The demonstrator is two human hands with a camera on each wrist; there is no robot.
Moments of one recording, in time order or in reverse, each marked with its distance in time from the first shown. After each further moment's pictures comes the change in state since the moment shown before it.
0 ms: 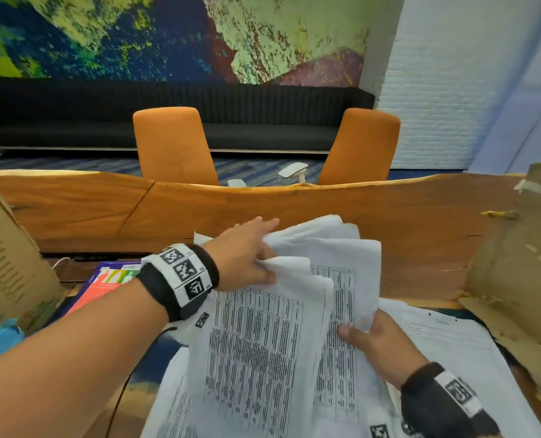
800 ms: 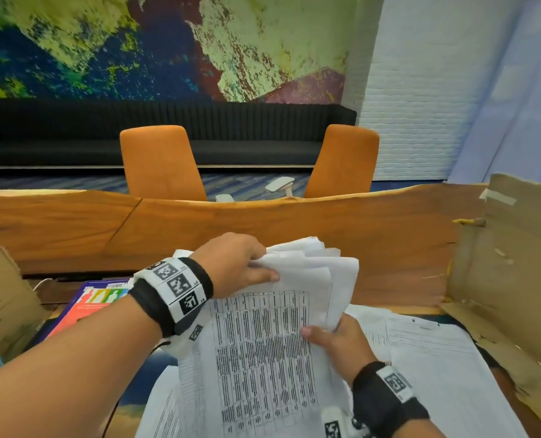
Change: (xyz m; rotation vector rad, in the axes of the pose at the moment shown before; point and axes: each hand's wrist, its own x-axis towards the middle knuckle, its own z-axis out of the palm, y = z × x) left_hand 0.000 0.020 -0.007 0.103 0.164 0.054; right_hand 0.020 0.007 0.028 0.247 0.084 -0.044
